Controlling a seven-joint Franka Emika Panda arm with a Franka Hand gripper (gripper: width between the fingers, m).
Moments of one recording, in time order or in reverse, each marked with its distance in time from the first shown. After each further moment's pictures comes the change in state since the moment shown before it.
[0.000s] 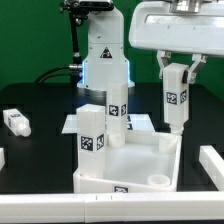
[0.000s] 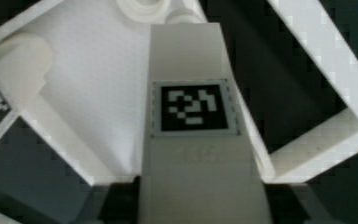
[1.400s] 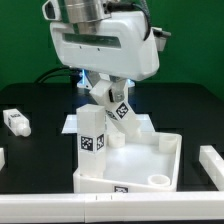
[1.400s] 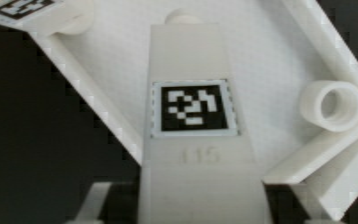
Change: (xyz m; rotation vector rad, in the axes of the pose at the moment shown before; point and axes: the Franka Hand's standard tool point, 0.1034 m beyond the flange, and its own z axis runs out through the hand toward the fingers) arm 0.107 0.069 0.045 0.003 -0.450 0.189
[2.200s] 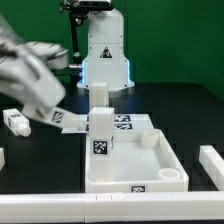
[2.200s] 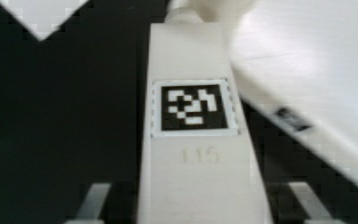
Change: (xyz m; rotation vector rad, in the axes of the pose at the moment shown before) arm 0.060 0.084 0.007 -0.035 -0.348 -0.029
